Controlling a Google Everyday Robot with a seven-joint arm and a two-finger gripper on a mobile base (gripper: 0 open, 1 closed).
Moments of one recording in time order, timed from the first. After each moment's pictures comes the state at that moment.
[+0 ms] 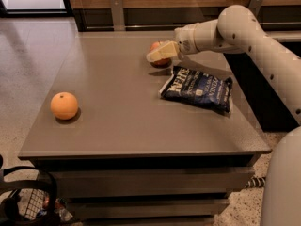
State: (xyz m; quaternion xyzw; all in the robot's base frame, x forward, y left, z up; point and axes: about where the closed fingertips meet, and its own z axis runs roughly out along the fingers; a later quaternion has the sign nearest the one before) arm 0.779 -0.054 0.869 -0.41 0.74 0.23 0.49
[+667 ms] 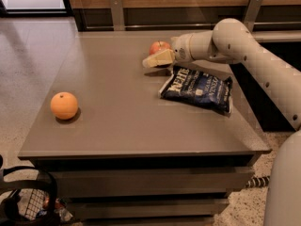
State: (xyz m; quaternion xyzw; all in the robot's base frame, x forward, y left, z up) arm 0.777 -0.042 0.842 -0.38 0.74 0.26 0.49
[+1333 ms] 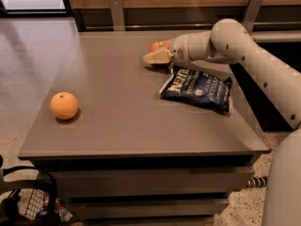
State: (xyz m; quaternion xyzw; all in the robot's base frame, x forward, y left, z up) arm 0.777 -0.036 0.840 -0.39 0.74 0.26 0.49
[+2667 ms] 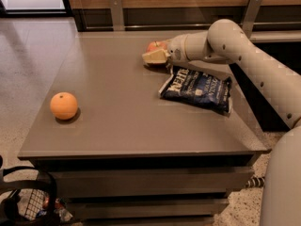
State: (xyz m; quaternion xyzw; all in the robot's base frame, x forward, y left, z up) arm 0.776 -0.027 0.836 -0.39 0.74 0.27 0.48
